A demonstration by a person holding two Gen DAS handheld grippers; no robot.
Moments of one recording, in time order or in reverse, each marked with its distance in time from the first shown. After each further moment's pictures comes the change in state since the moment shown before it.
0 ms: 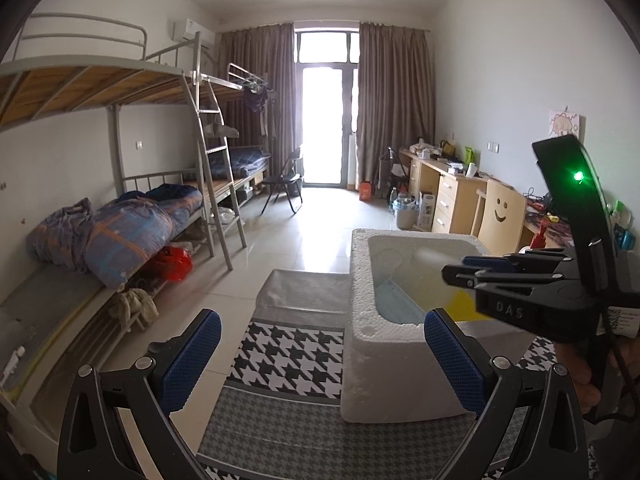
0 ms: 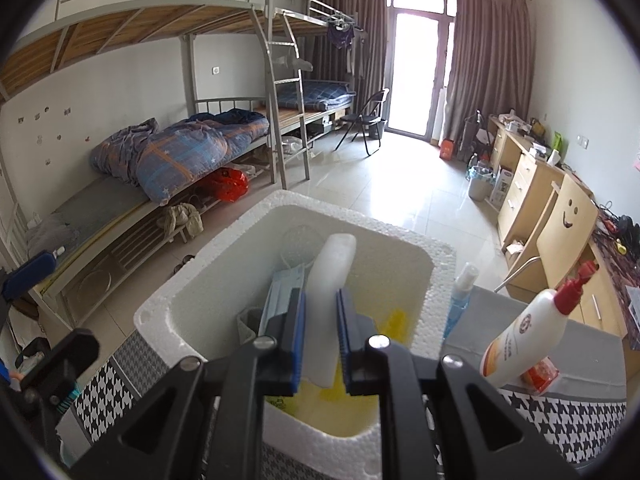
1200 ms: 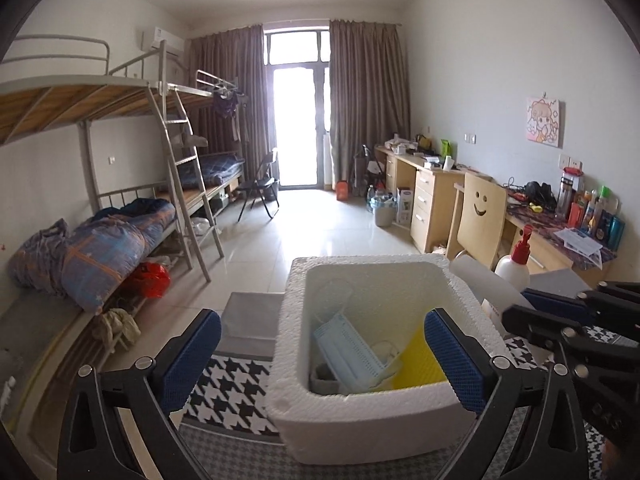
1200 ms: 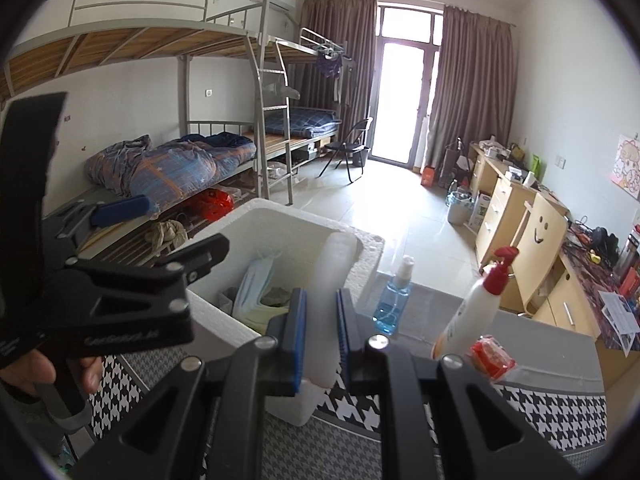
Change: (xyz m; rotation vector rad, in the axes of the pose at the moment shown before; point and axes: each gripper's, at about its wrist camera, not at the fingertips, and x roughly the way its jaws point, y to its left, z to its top) left arm 0.032 -0.041 0.030 0.067 0.006 -0.067; right arm -0.063 -0.018 -0.031 -0.015 -0.116 -0.064
